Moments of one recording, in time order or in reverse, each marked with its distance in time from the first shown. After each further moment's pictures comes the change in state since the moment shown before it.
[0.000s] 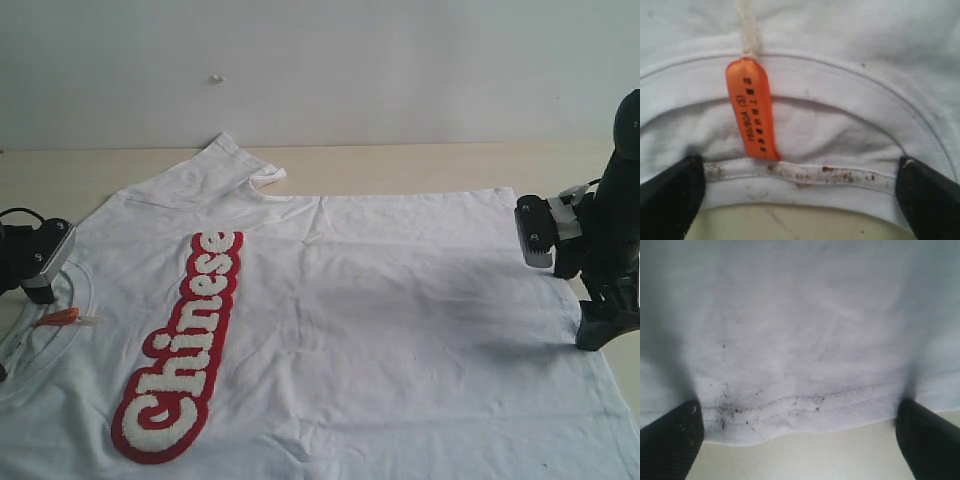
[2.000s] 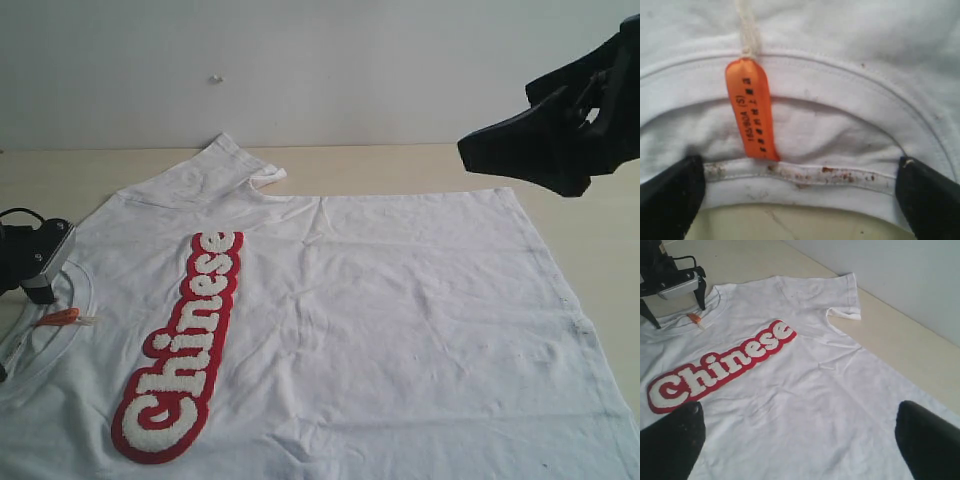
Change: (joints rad) left arm 0.000 0.000 0.002 0.000 0.000 0.000; right arm 0.079 -0.891 0.375 0.993 -0.046 0.117
